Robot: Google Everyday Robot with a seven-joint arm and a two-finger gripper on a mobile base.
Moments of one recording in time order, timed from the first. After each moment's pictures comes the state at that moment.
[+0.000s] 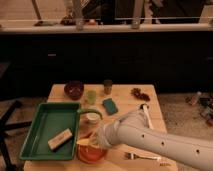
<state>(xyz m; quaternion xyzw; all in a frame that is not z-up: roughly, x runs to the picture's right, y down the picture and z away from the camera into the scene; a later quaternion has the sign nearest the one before) -0.064 0.225 0.648 -0.21 -0.33 -0.02 0.92</state>
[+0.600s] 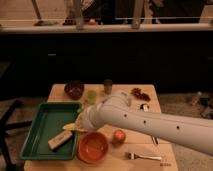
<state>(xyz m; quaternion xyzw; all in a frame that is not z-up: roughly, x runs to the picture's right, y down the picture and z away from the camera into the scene) -0.119 0.144 0.642 -0.18 -0.34 -0.04 0.92</state>
